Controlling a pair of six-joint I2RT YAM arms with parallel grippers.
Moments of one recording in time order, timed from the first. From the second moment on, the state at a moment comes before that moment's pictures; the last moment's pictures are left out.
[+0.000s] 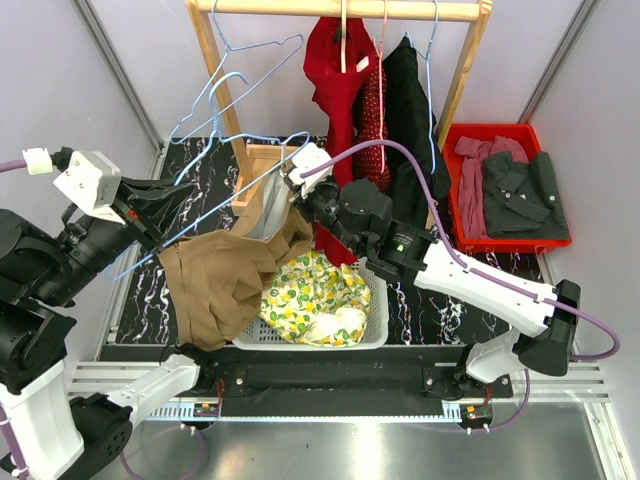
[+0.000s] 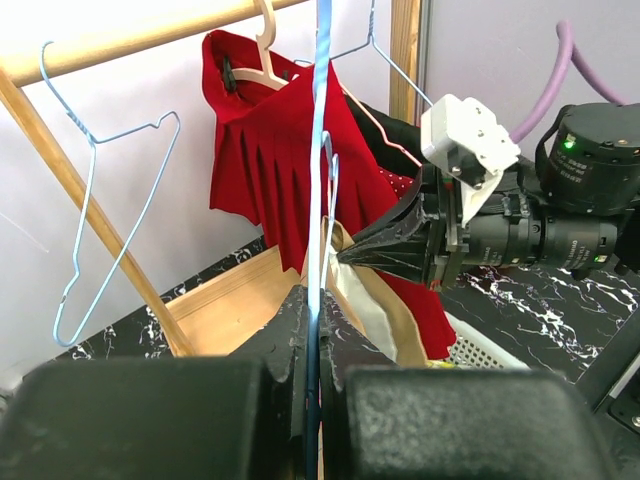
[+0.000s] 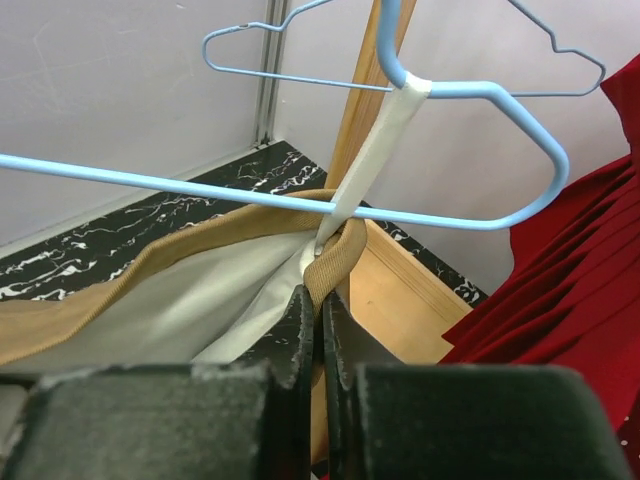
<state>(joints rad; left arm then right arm) -0.40 0.93 1.97 -0.95 0.30 0.08 1.08 1.45 1.45 0.06 0.35 -0.24</state>
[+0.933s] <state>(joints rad) -0.40 0.81 1.66 -0.89 0.23 0.19 1.01 1.37 1.53 -0.11 0.43 -0.38</state>
